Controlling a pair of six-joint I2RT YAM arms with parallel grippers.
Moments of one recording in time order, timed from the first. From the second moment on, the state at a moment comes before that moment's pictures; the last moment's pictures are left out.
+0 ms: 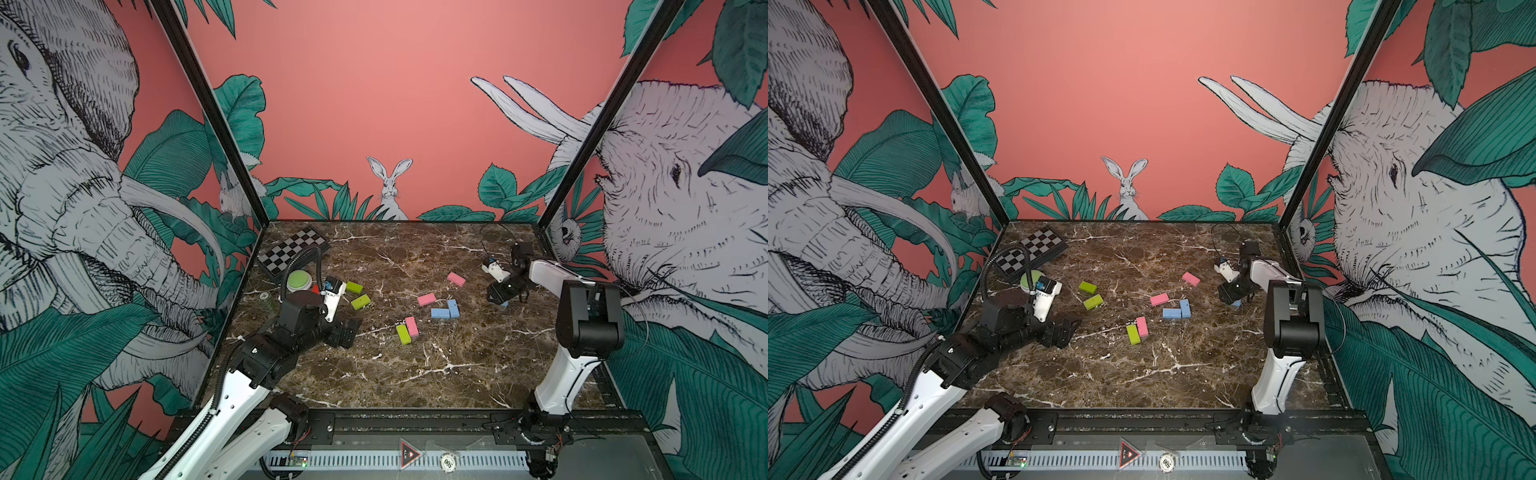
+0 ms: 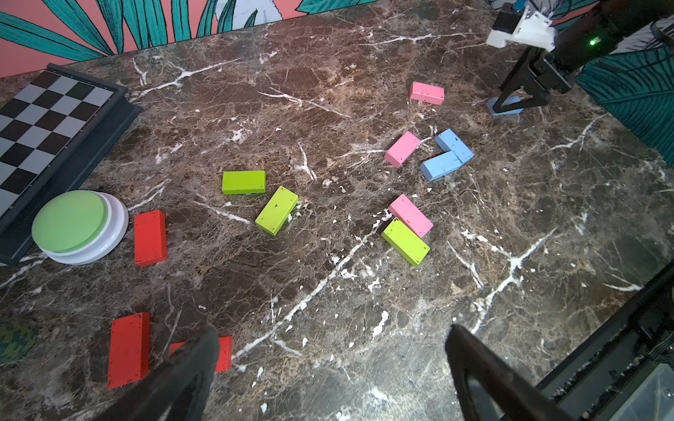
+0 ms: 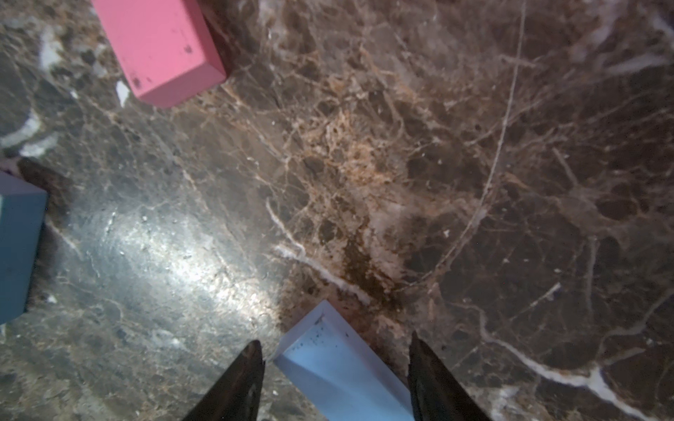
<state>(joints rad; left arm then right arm) -0.57 0.71 0.82 -0.76 0.05 -0.11 -0.04 1.87 1.23 -0.67 -0.20 -0.58</state>
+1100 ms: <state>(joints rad) -0.57 0.70 0.82 -0.76 0.05 -0.10 -0.04 1.83 1.15 -0.70 -0.16 -0.58</state>
